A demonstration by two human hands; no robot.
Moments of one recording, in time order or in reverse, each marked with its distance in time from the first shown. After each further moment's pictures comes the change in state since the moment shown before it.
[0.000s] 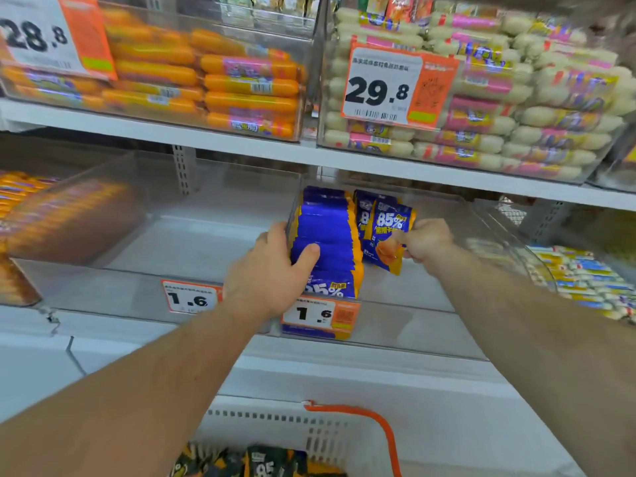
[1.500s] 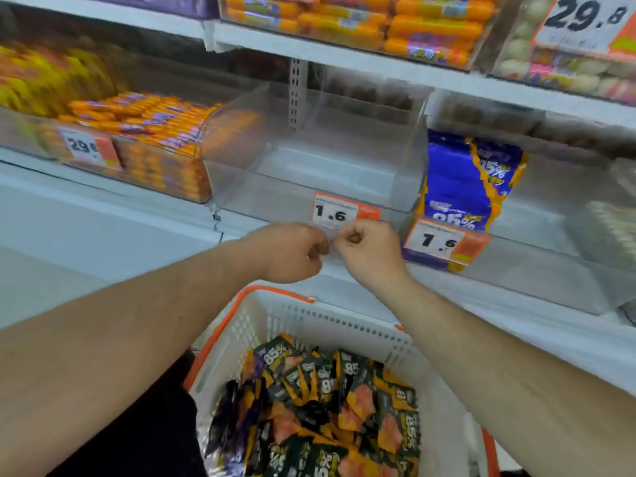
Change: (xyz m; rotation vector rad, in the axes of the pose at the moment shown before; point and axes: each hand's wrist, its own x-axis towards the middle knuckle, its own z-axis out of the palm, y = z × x) left_hand -0.083 -0.123 -0.106 0.427 -0.475 0.142; right_hand -0.262 -0.048 0.166 0.059 -0.338 -0.476
